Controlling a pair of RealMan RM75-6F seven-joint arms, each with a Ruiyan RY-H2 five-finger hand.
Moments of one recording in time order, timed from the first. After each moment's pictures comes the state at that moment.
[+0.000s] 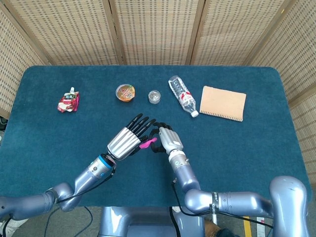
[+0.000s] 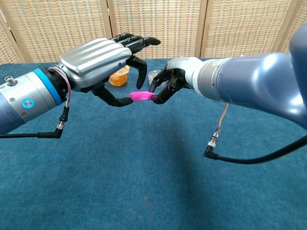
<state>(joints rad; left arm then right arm) -0.78 -1.66 -0.14 -1.34 1.63 1.16 0.33 1.02 -1.70 0.46 -1.73 -0.27 1.11 -0.44</state>
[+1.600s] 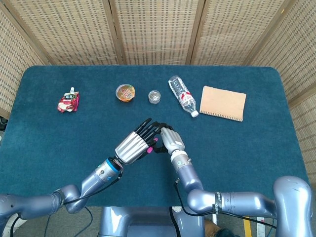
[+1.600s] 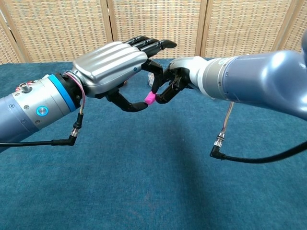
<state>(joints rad) -0.81 -1.71 -0.13 -1.33 1.64 1.18 0.34 1.01 -1.67 0.45 -1.75 -0.27 1.10 -0.40</state>
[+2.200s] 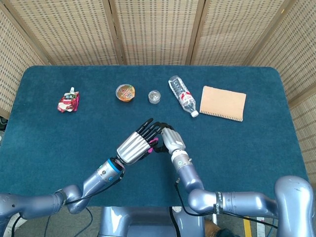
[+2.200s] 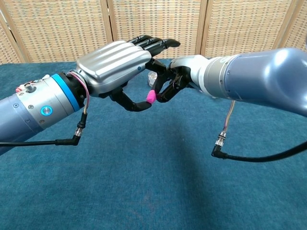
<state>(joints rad) -0.82 -1.73 -0.13 -1.34 1.63 1.17 0.35 1.01 -1.66 0.45 -1.76 -0.27 1.10 -0.39</state>
